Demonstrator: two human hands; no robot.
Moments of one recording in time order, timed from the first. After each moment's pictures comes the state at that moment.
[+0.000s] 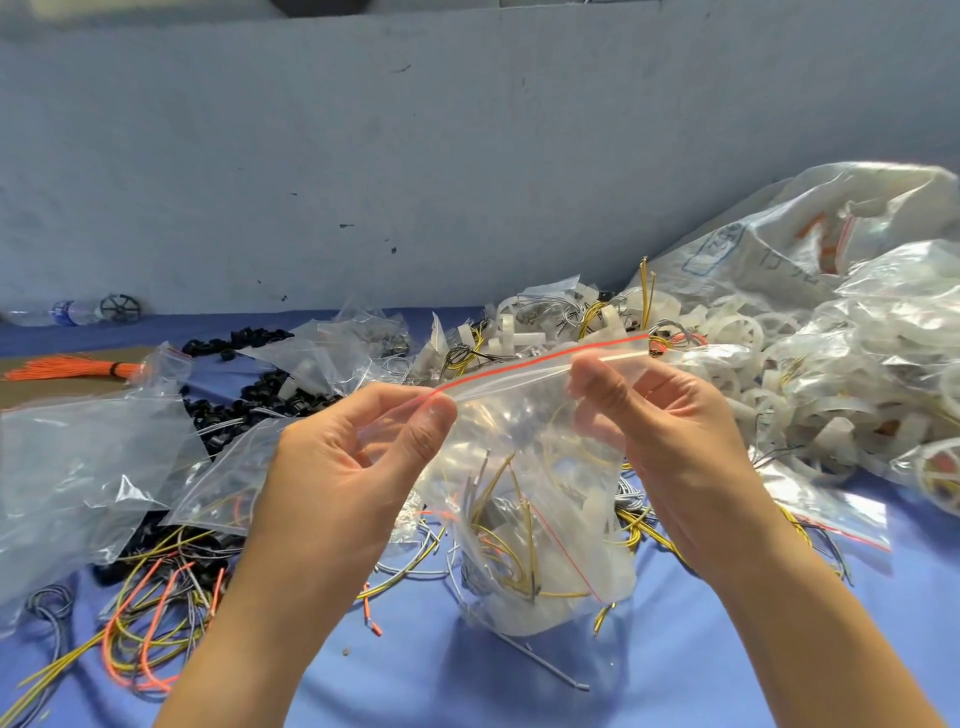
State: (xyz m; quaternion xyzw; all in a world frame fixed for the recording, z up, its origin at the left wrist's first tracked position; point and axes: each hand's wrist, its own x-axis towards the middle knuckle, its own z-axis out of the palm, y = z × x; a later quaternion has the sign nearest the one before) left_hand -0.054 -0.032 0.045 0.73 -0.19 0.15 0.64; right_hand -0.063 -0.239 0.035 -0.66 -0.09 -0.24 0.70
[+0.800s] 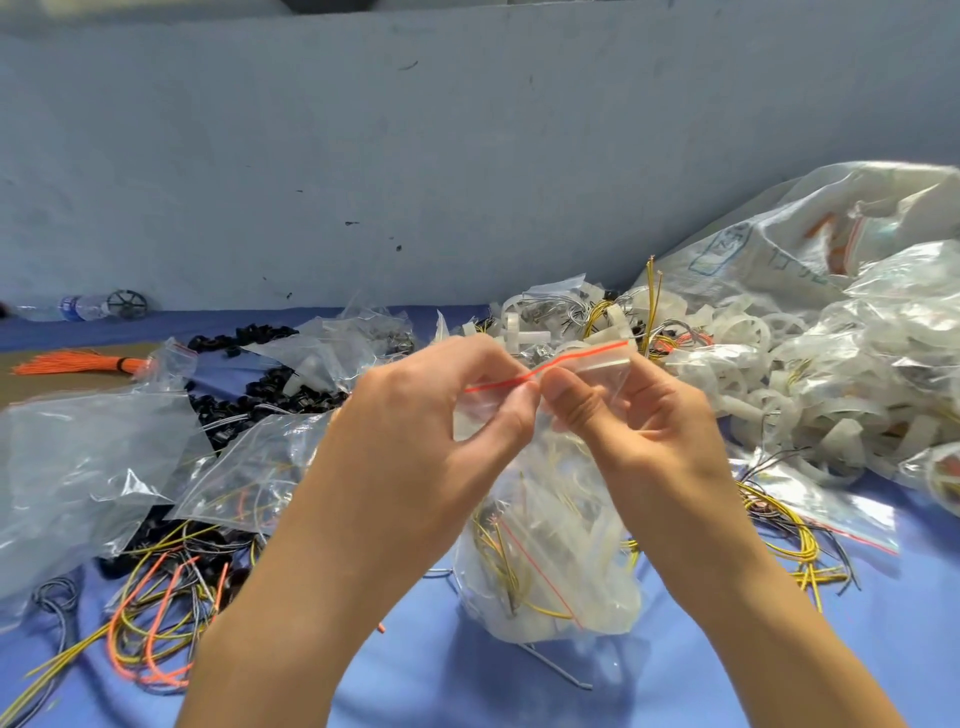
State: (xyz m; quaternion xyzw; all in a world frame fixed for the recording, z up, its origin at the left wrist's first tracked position) left_hand -0.061 -0.054 0.074 0.83 -0.32 0.26 0.38; right_hand -0.076 -0.209 0.040 -0.68 -0.15 -0.28 0.66
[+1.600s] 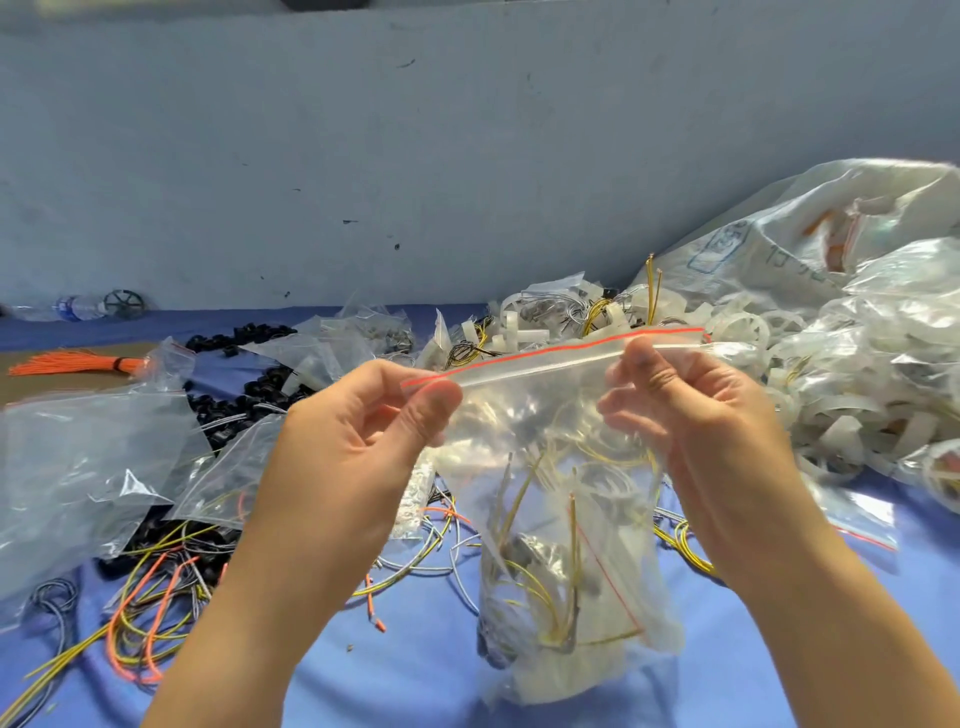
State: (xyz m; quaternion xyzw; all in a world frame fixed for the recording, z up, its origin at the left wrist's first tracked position) left_hand -0.049 -0.029 0.048 0.75 -0.21 0.16 0.61; right_hand -0.072 -0.243 0.043 -0.61 -0.05 -0.25 0.75
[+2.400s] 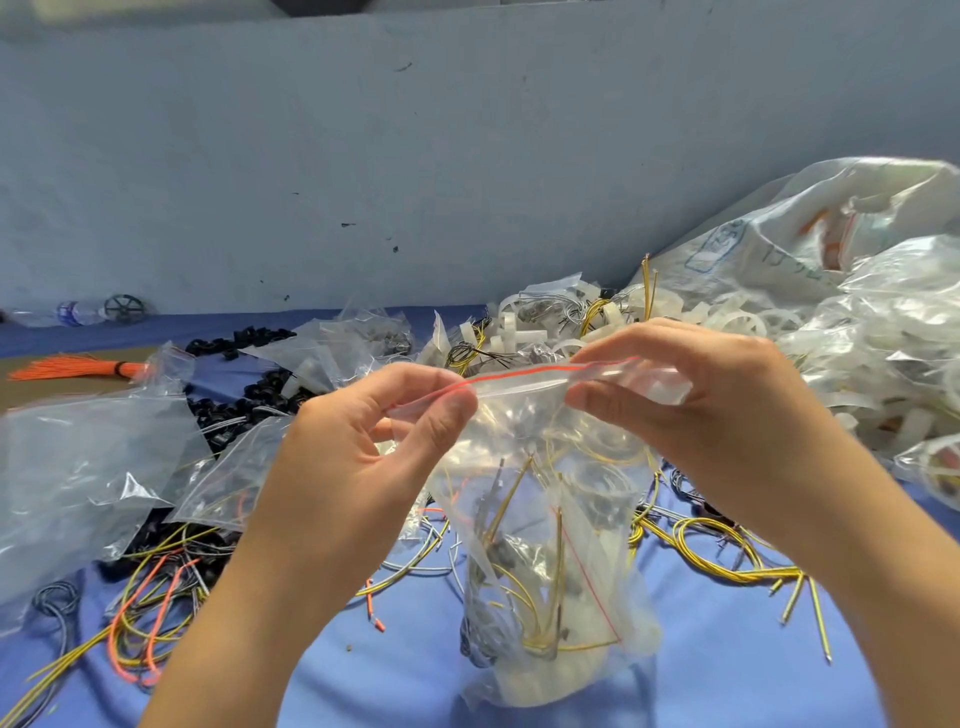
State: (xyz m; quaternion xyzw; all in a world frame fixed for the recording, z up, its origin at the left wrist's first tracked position) left_hand -0.052 -0.030 0.052 0.76 -0.27 0.16 0.57; right_hand -0.091 -0.254 0.072 -0.89 -0.13 -0.32 0.31
